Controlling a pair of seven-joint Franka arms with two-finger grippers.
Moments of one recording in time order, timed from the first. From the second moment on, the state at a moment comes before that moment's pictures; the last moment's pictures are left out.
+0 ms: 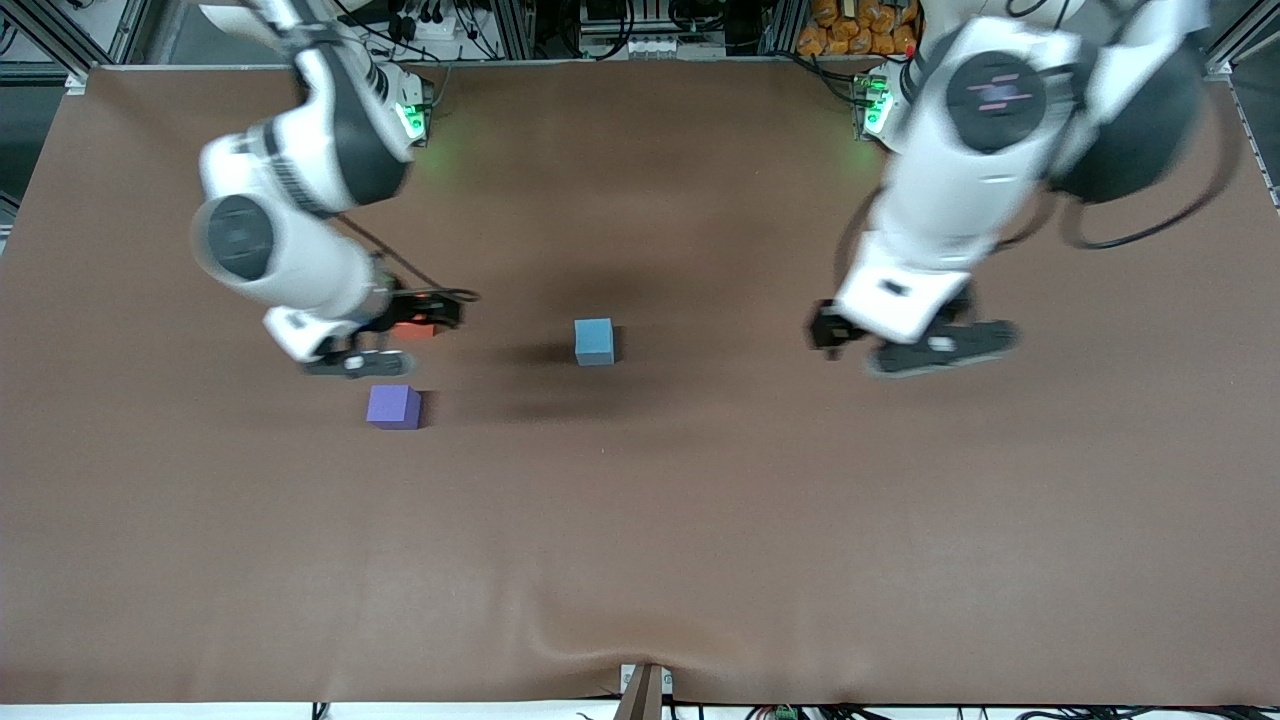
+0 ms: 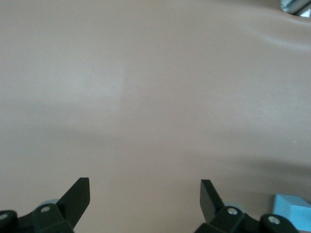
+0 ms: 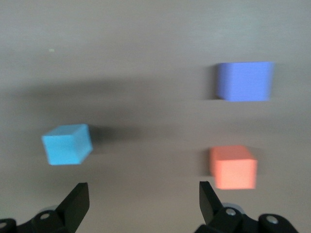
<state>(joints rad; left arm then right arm) -0.33 0.23 -0.09 -1.45 0.13 1.74 -0.57 0.41 0.21 0.03 -1.87 0.14 1.97 0.40</state>
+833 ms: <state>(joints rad) -0.10 -0.03 -0.09 -1.66 0.06 1.68 -0.22 0.68 0.52 0.03 -1.88 0.14 2.41 0.60</state>
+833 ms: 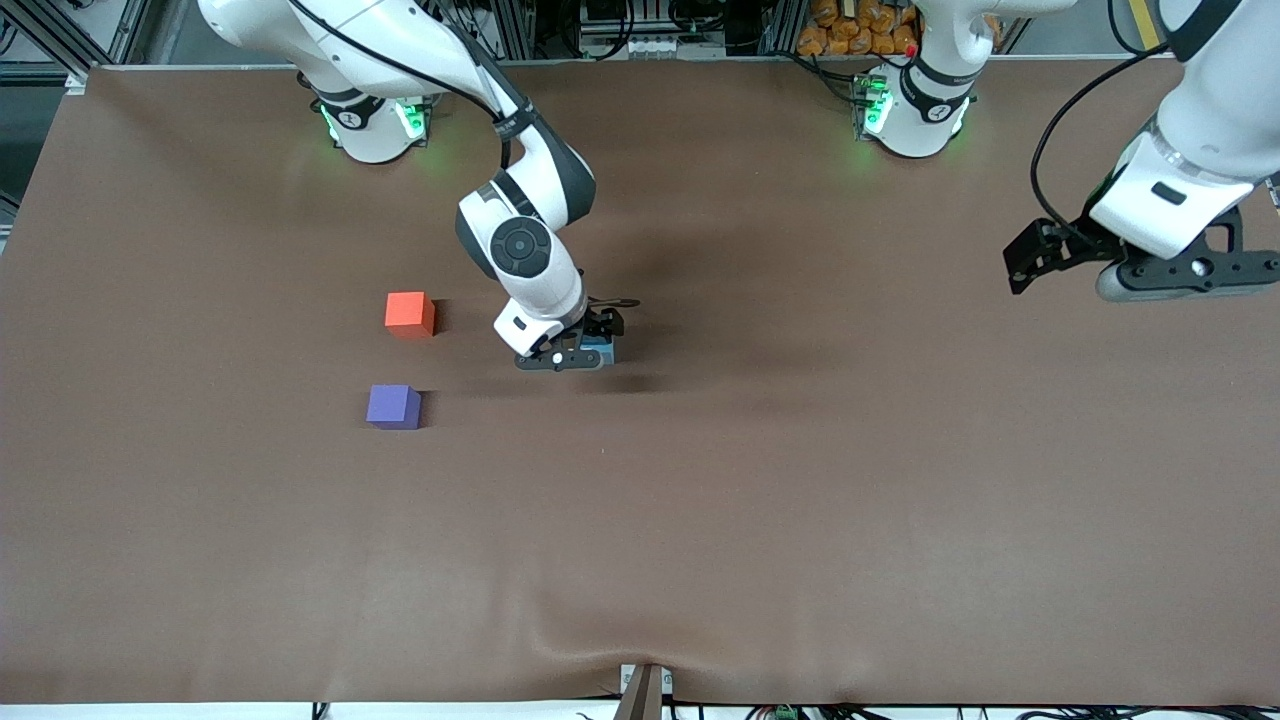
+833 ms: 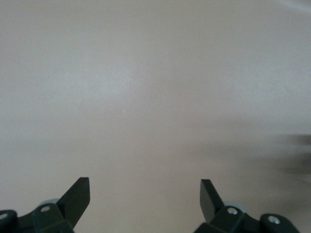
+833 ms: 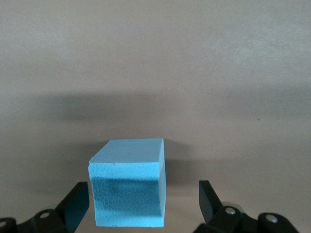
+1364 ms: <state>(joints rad) -0.05 -0.06 -0.10 -1.66 0.06 1.65 -0.17 0.72 0.57 0.03 -1.88 0.11 2.46 0.63</state>
